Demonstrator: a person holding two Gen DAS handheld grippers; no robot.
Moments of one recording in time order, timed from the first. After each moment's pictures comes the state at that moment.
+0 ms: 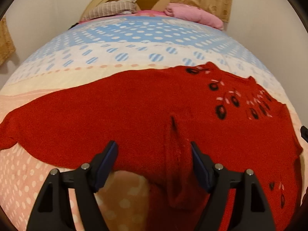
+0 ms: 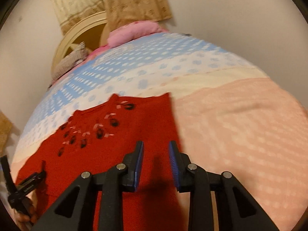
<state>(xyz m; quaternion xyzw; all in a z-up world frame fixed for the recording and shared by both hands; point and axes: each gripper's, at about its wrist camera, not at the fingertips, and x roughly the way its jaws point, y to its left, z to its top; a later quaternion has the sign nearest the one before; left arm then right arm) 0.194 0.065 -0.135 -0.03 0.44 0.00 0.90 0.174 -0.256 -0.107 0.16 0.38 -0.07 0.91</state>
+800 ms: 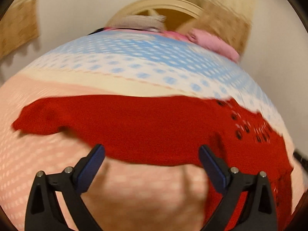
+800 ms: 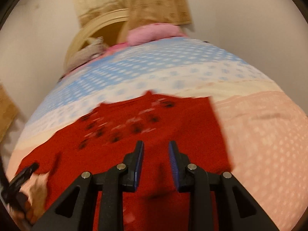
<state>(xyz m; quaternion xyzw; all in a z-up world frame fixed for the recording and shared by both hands) 0.138 0.182 -0.104 -0.14 0.37 0.06 0.92 0.160 -0.174 -0.088 0.12 0.36 -0.02 0.93</state>
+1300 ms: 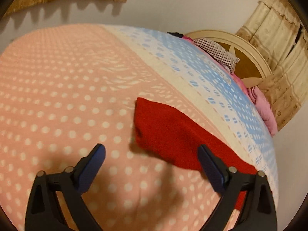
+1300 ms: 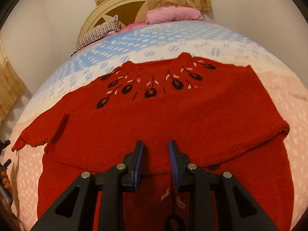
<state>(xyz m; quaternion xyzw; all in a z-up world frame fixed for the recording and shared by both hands) 0.108 0.376 -0.136 -0.34 0.32 0.21 0.86 0.164 -0.110 -0.150 0.09 0.41 0.01 0.91</state>
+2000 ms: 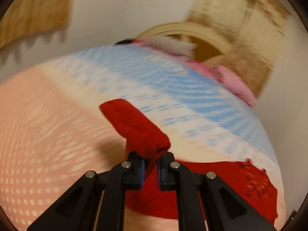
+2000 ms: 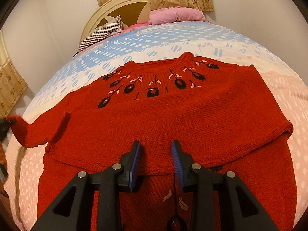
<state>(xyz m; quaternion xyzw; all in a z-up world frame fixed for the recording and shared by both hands) 0.174 0.269 -0.040 -0.19 0.29 0.07 0.93 0.165 -0.111 -0.151 0.09 0.41 0.02 0.91</state>
